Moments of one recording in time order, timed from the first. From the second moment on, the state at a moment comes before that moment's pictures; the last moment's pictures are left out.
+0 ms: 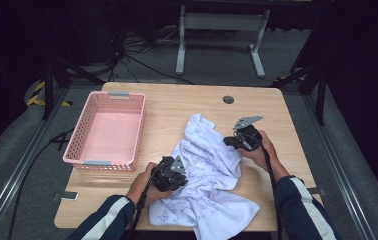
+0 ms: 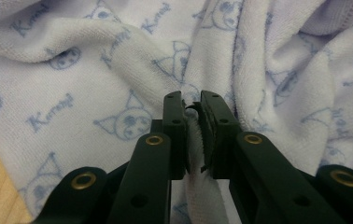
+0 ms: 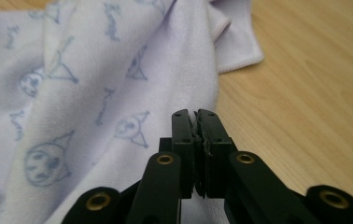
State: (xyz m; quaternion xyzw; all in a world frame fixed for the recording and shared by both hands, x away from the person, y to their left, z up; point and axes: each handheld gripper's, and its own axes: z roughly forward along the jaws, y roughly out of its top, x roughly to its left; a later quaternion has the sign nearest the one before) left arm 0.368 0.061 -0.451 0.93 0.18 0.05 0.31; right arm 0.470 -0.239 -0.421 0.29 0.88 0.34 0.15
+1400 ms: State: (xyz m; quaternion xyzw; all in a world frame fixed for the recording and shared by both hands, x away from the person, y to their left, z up) left arm 0.415 0.044 -0.431 0.90 0.24 0.09 0.35; right arm 0.397 -0.288 -0.405 0.29 0.87 0.35 0.18
